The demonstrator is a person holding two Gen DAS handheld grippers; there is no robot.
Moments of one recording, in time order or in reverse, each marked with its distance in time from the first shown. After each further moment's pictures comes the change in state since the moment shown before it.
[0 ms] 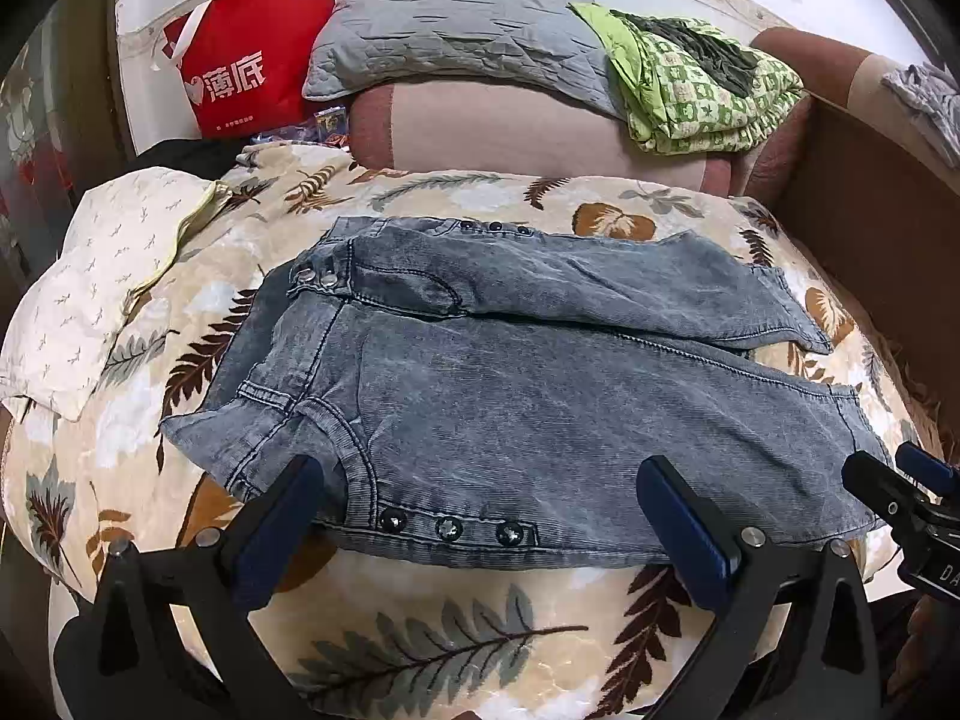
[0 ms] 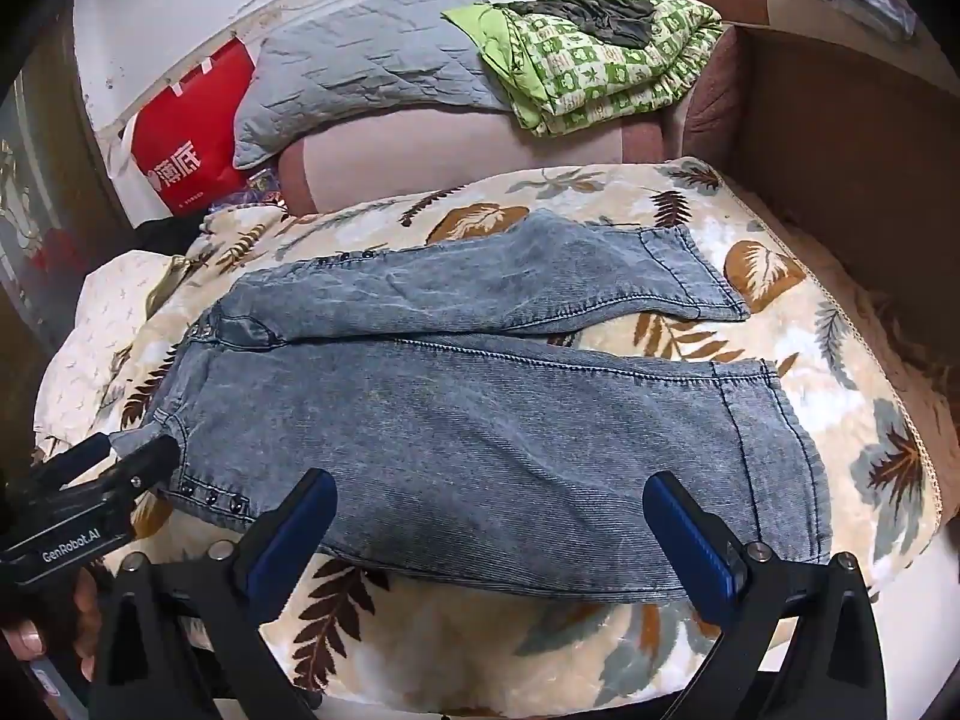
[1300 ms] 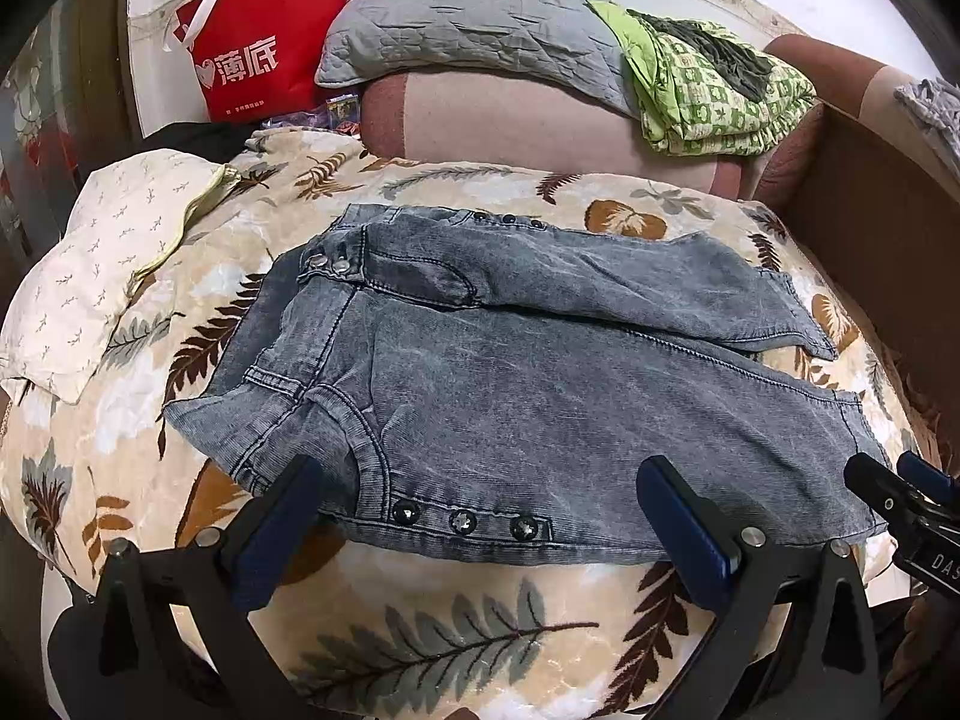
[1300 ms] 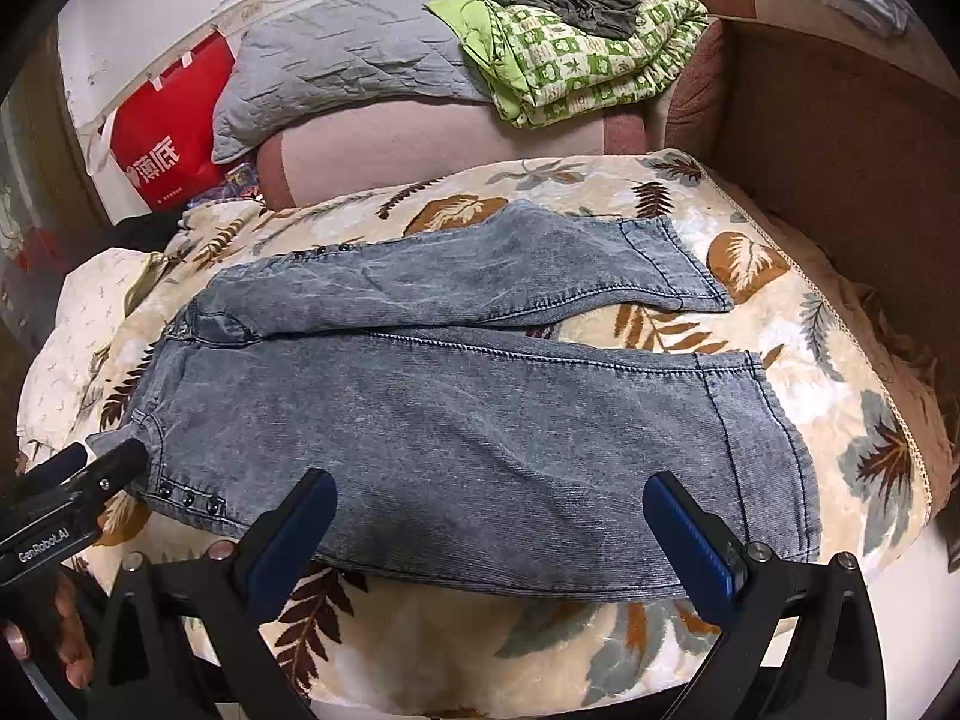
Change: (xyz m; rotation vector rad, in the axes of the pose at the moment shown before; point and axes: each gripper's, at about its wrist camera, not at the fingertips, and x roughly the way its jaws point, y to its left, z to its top) left arm 0.004 0.010 -0.003 -0.035 0.014 -0.001; right arm 0.007 -0.004 0.000 0.011 0.022 -0.043
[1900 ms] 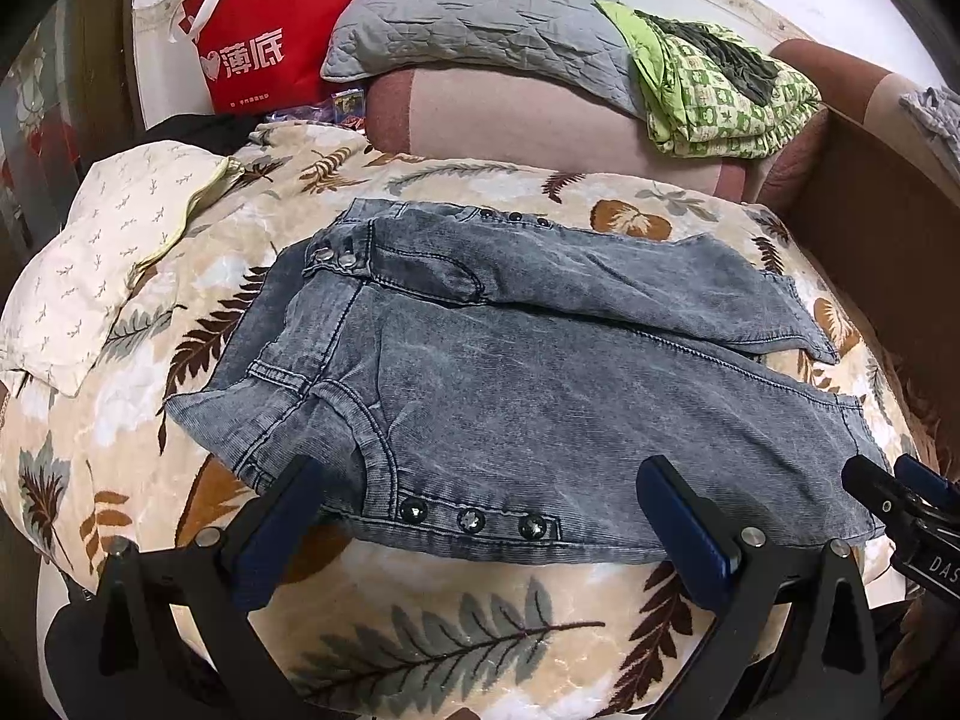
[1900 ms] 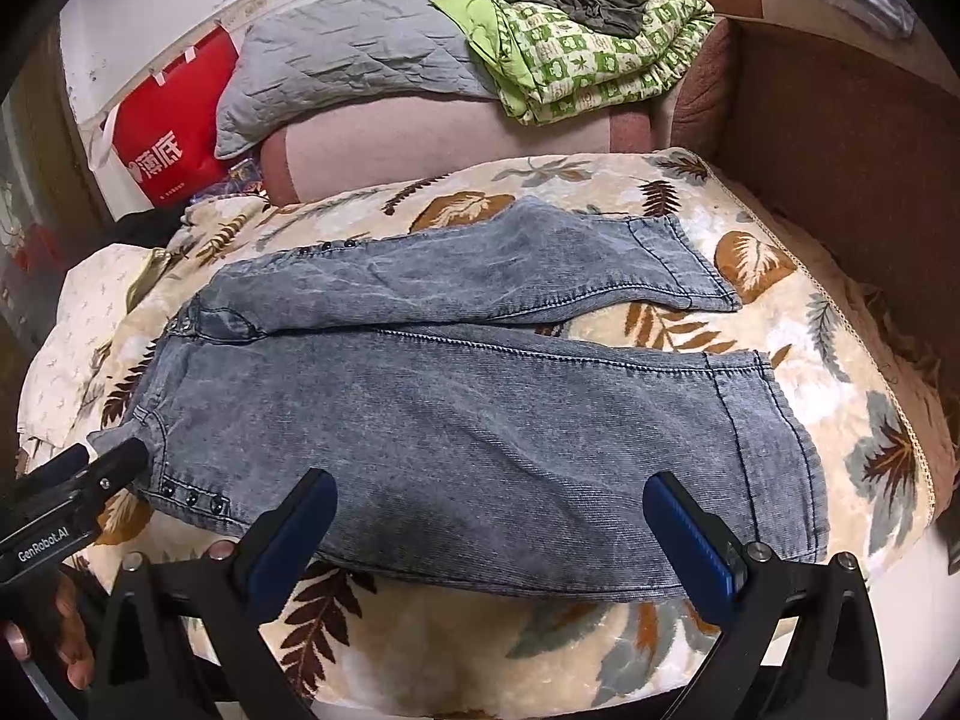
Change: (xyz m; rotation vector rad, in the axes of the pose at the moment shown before) left arm 0.002 0.006 0.000 -0.015 0.004 -0.004; right arm 0.003 0.007 0.000 -0.005 0.004 0.003
